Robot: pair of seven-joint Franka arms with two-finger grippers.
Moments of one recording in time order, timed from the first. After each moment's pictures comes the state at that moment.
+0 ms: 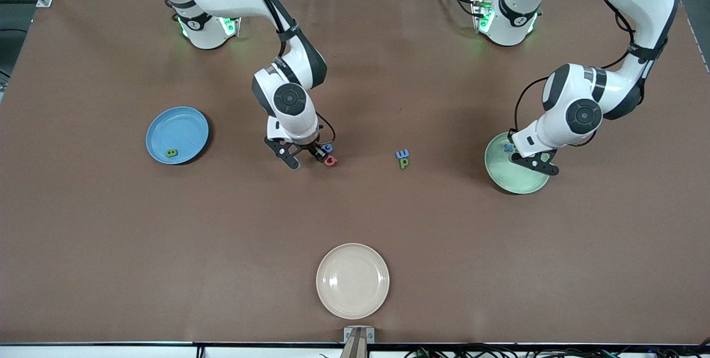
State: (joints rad) left arm 0.33 0.29 -0.41 -2.31 0.26 2.36 0.10; right arm 0.78 0.56 -0.10 -1.94 0.12 2.46 1.38
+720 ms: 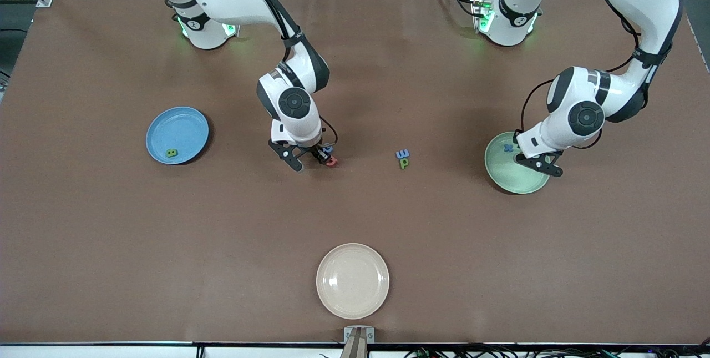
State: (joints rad) left arm 0.36 0.32 -0.42 -2.31 0.33 2.39 0.10; right arm 0.79 0.59 -0.10 -1.93 0.12 2.48 1.38
